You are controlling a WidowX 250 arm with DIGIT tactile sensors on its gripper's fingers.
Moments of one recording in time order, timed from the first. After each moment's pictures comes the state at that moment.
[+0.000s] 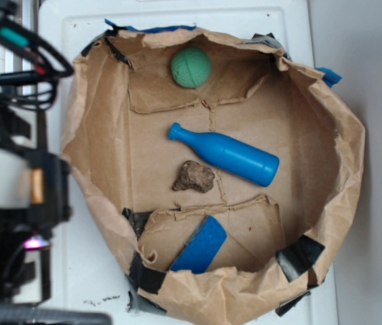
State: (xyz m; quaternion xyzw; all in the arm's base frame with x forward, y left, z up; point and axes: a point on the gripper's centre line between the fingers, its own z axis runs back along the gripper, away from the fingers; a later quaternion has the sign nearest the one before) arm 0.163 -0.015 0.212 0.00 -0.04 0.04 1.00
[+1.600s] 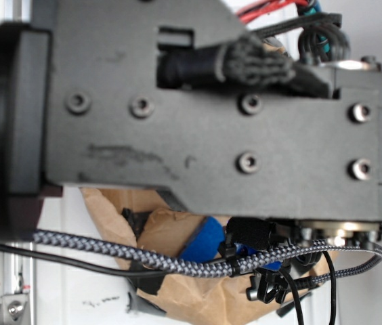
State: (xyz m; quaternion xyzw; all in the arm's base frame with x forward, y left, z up) arm 0.276 -0.001 0.178 0.01 -0.01 0.11 0.99
